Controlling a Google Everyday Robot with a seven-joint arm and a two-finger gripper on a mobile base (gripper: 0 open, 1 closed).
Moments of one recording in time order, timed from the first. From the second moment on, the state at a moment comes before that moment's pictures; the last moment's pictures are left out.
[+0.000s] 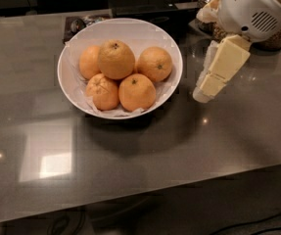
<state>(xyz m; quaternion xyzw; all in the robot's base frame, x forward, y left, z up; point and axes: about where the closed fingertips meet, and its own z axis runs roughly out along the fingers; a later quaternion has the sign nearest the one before) 0.476 -0.102 1.002 -0.64 0.72 0.06 0.27</state>
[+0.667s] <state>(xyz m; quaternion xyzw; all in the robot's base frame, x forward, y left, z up) 0.500 -0.059 1.020 -0.63 0.69 0.10 0.35</state>
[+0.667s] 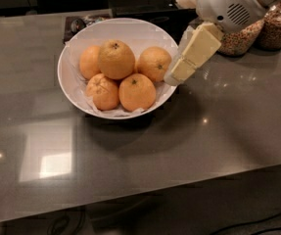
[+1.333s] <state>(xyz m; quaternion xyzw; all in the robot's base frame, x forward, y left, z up) 0.505 -0.037 1.028 -0.65 0.64 0.14 0.37</state>
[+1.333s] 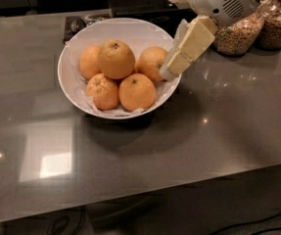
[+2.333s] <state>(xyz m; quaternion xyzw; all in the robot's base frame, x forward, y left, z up) 0.538 0.029 0.980 -0.70 0.67 0.07 0.24</state>
